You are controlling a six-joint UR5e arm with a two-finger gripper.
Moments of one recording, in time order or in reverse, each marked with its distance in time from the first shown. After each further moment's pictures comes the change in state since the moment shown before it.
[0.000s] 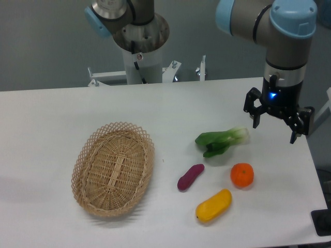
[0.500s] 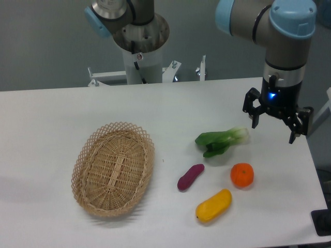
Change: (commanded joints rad) arm -0.014 0.003 -0.049 -0.002 -0.015 -0.047
